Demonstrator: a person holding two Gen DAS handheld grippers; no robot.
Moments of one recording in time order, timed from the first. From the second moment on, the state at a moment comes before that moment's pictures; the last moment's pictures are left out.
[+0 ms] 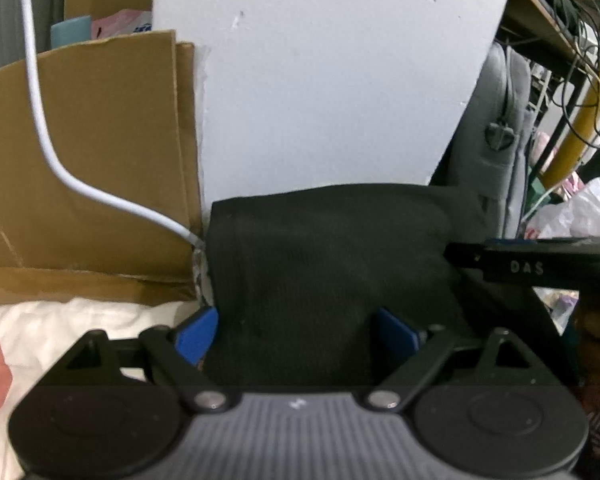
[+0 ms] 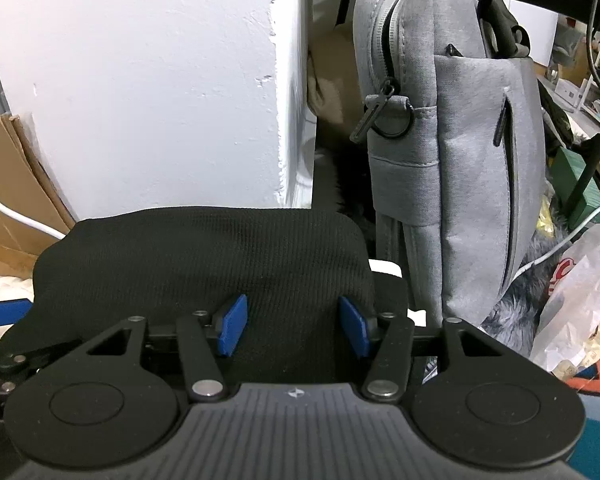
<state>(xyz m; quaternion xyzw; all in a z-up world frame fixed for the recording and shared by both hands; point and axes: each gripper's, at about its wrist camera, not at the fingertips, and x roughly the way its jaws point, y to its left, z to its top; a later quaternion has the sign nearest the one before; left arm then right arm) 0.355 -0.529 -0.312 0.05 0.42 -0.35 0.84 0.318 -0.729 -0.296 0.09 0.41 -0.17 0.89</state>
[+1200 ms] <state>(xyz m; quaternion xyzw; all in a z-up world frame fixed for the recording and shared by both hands) 0.294 -0.427 -0.290 0.07 0.44 -0.27 0.85 0.246 -0.664 -0.270 0.06 0.43 -0.16 0.89</state>
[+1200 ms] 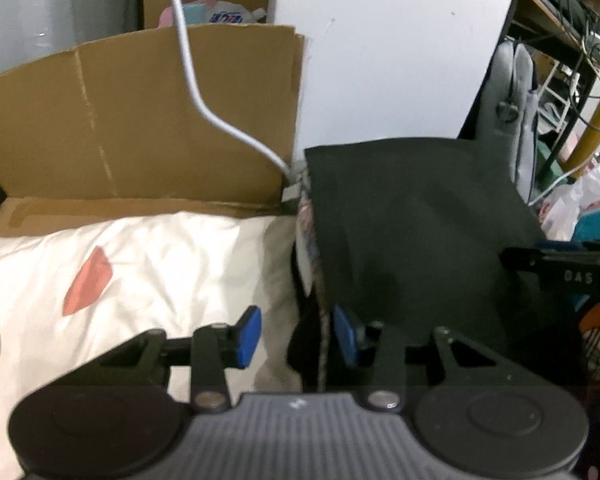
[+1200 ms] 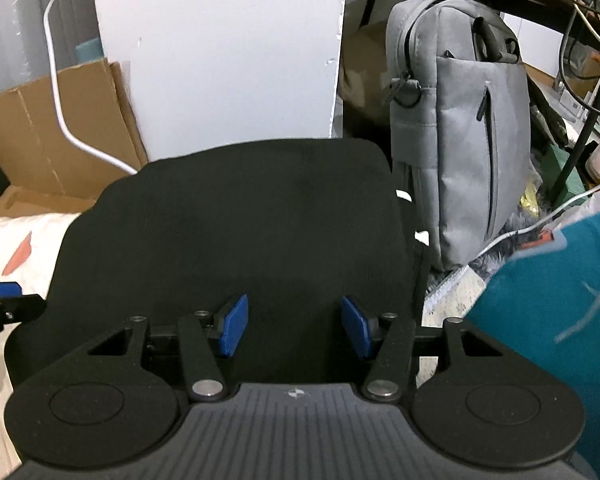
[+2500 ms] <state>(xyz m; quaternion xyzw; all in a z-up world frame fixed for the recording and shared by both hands) 0.265 -0.487 -0.290 0.13 0.44 -0.32 0.83 0.228 -0.666 -0.279 0.07 0.46 -0.17 0.87</state>
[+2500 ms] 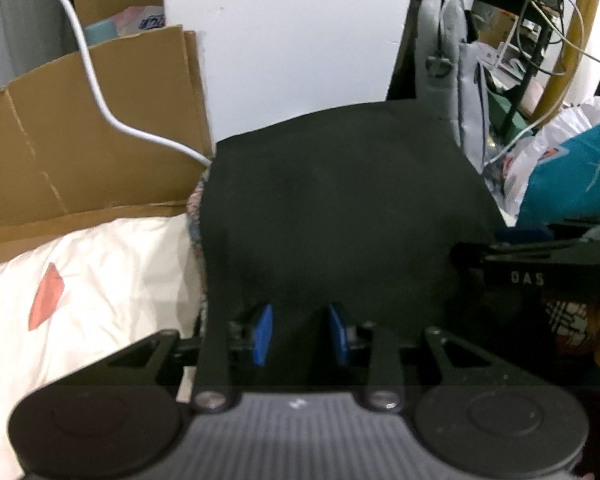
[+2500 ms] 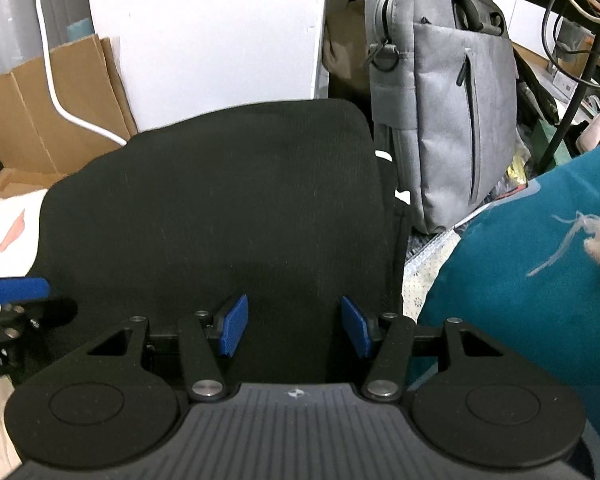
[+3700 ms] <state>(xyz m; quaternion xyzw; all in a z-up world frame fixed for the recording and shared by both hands) 0.276 -0.475 -0.287 0.10 0.46 -0.31 0.83 0.207 -0.670 -0.278 0.09 0.47 -0.21 0.85</state>
